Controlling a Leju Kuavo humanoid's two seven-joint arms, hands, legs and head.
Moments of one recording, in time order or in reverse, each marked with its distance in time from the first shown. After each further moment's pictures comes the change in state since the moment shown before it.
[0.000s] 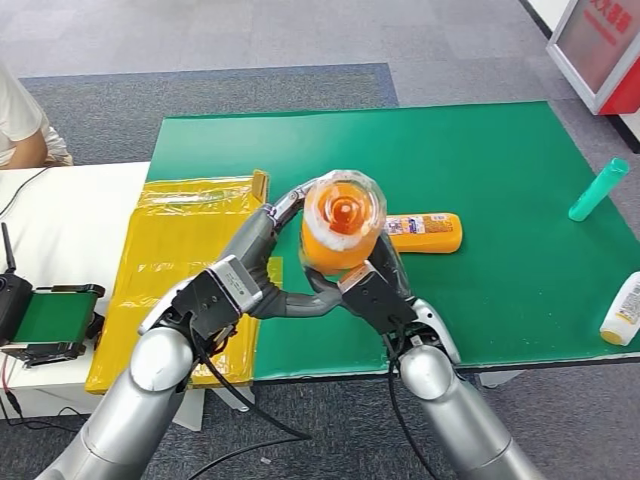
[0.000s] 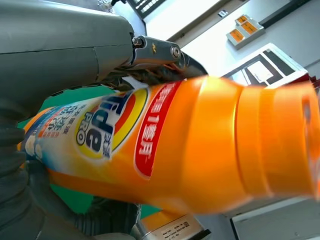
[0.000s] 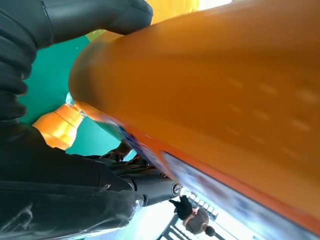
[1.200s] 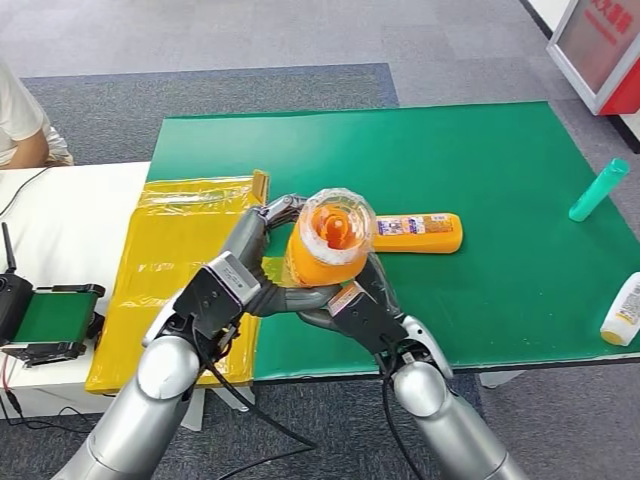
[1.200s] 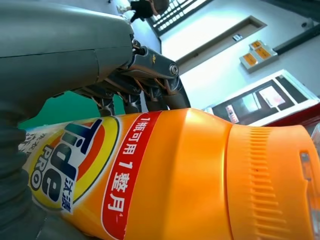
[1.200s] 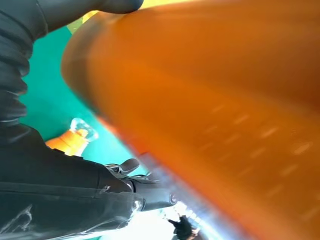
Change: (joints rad) left arm 0.040 -0.014 0.017 0.007 -0.014 0.114 -0.022; right arm 0.052 0.000 0.014 -0.013 -0.046 -0.017 -0.002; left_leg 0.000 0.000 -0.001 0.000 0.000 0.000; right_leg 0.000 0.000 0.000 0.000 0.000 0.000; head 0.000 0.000
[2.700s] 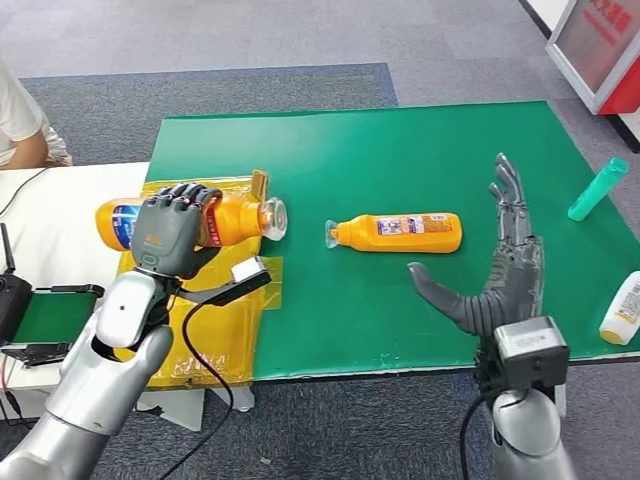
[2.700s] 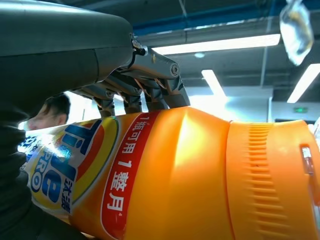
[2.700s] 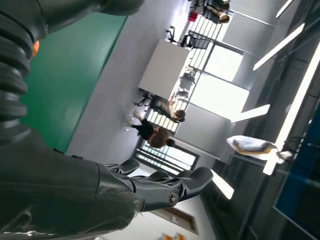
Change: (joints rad) left arm -0.045 0.183 0.148 0.268 -1.149 0.363 0.181; right arm 0.193 -0.029 -0.321 -0.491 0.060 -0.010 -0.104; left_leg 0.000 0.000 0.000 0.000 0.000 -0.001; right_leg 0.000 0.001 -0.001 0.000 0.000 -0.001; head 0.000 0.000
